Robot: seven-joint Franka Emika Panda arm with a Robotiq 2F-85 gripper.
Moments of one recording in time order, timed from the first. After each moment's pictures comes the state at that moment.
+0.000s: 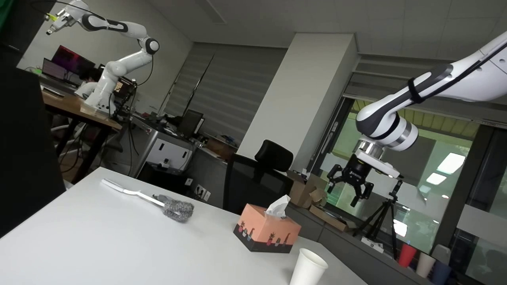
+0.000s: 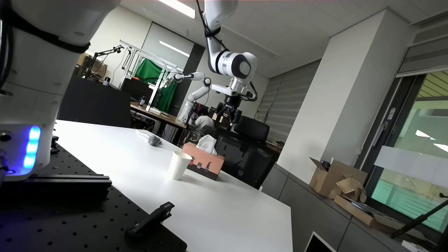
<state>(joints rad) -0.12 0.32 -0.07 -1.88 0.10 2.30 0.14</state>
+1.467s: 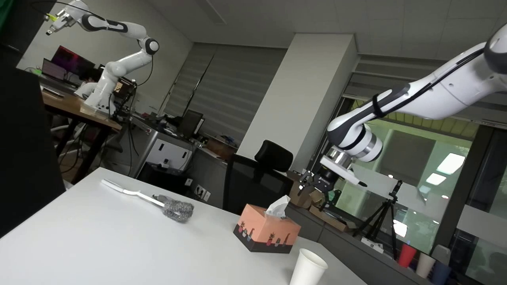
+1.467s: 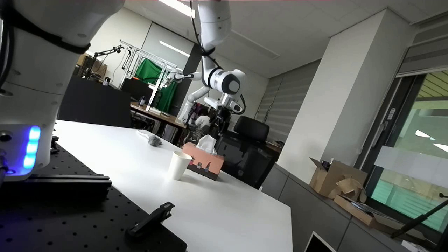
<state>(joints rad) -0.05 0.57 -0.06 -1.67 0.20 2.38 0.32</state>
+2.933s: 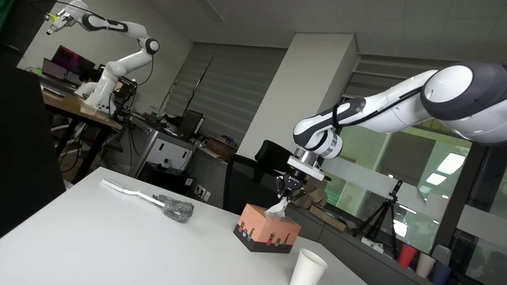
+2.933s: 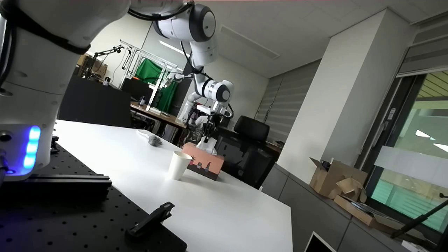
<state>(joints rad) 0.07 0.92 -0.11 -1.16 0.13 2.12 0.39</state>
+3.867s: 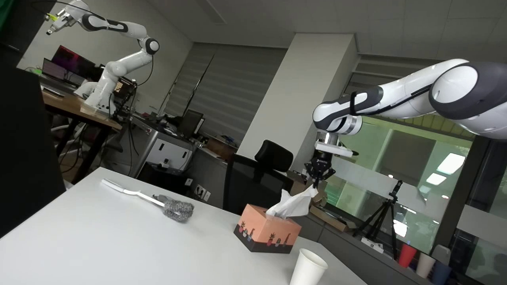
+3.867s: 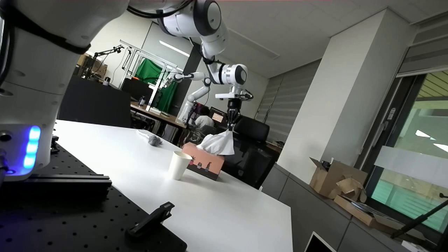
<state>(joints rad) 0.03 0.87 -0.17 -0.97 -0.10 1.88 0.33</state>
